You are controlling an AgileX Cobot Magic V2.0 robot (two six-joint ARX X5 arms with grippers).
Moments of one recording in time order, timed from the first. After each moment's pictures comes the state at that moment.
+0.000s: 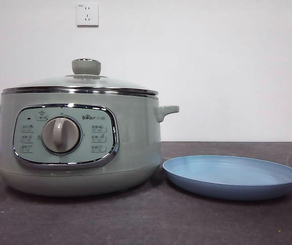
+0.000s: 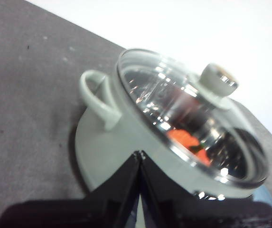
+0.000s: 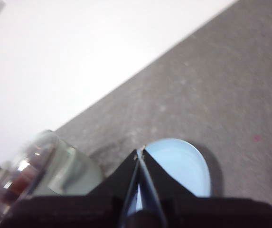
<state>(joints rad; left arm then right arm) -0.01 0.06 0.17 -0.27 0.34 -0.49 0.12 0.04 0.15 -0.20 -0.13 0.62</state>
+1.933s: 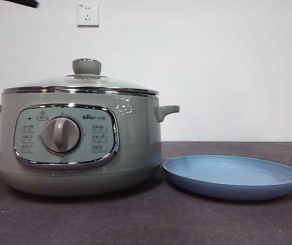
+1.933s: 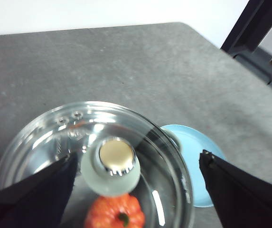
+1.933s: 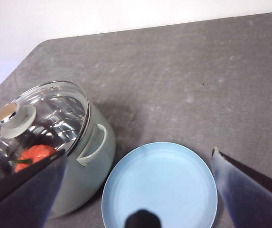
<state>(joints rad) -0.28 1.05 1.11 -0.50 0.42 -0.07 0.12 0.78 0.93 -0.58 -0.34 0.13</state>
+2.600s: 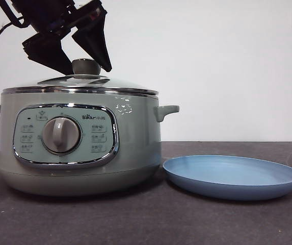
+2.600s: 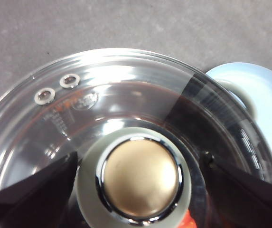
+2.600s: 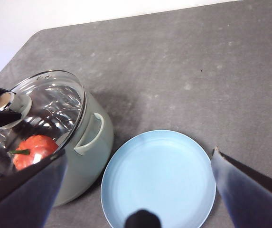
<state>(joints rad) -0.45 1.43 1.19 -0.49 0.16 0.04 0.12 0.78 0.93 -0.63 -0.34 0.13</state>
